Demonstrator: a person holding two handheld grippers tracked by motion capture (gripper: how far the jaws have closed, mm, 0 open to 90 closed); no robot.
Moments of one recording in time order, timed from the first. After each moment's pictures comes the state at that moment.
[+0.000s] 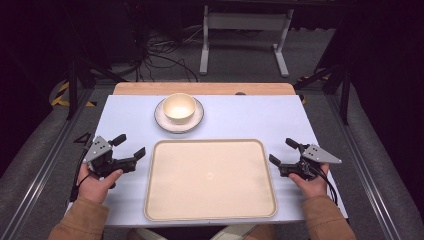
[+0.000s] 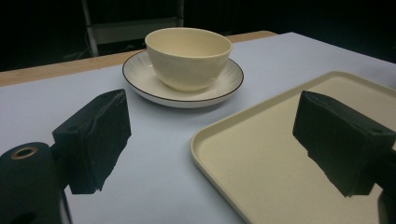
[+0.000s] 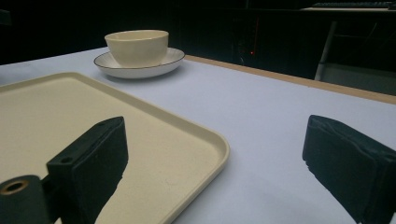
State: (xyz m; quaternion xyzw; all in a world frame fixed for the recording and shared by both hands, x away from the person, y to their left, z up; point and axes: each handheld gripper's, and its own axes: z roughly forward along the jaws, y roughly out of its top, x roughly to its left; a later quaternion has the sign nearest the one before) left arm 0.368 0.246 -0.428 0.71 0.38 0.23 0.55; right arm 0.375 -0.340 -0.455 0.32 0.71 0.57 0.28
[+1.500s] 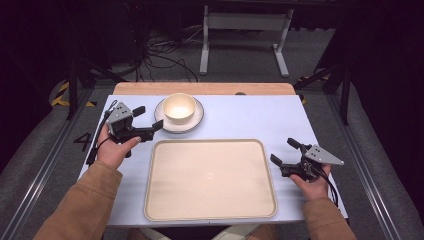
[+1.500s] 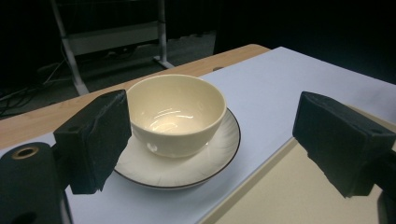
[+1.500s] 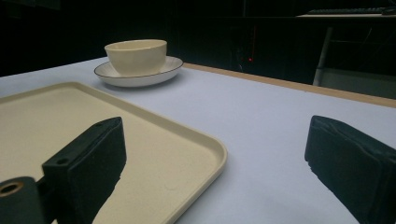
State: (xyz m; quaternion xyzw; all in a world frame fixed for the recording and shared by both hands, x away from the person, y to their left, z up) left arm 0.445 0.202 -0.381 0.73 0.34 0.22 0.56; right arm 0.373 -0.344 -0.456 0.32 0.69 0.58 0.28
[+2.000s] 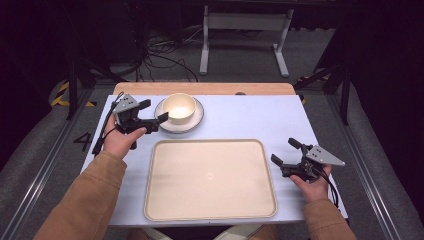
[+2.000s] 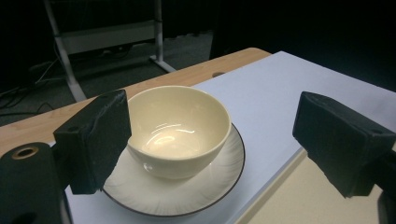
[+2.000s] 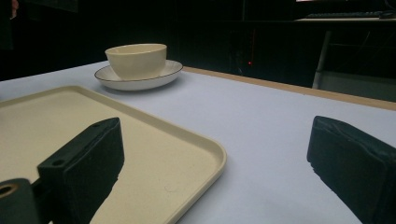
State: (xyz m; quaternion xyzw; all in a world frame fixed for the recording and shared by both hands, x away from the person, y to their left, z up) left arm 0.469 0.190 -0.375 0.73 0.34 0.20 0.56; right arm 0.372 -0.345 -0.456 0.32 0.69 0.59 0.28
